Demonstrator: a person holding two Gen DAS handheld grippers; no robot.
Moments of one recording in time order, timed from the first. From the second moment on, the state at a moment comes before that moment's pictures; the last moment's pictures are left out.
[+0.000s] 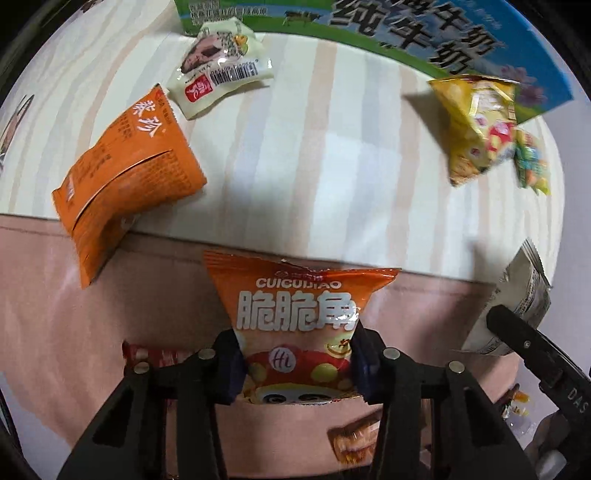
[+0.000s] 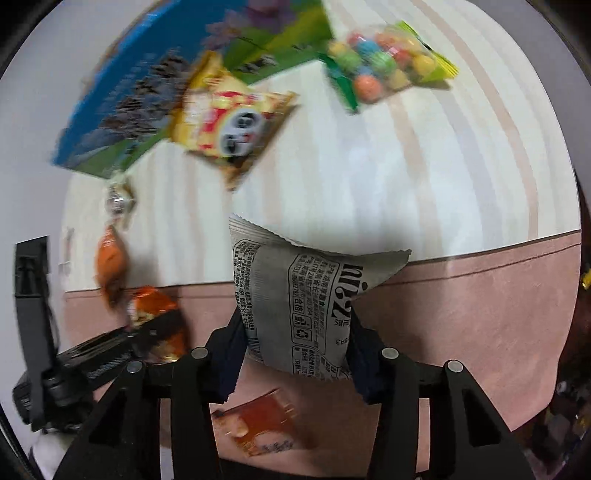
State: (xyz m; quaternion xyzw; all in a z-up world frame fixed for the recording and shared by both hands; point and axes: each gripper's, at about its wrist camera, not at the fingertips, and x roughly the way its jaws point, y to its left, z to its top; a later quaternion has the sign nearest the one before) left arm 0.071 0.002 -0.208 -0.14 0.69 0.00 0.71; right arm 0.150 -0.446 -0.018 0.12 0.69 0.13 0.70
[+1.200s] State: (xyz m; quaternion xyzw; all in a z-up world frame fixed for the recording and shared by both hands) left arm 0.348 0.074 -0.094 -0.08 0.70 -0.02 0.71; right arm 0.375 -0.279 0.042 0.06 0.68 0.26 0.68
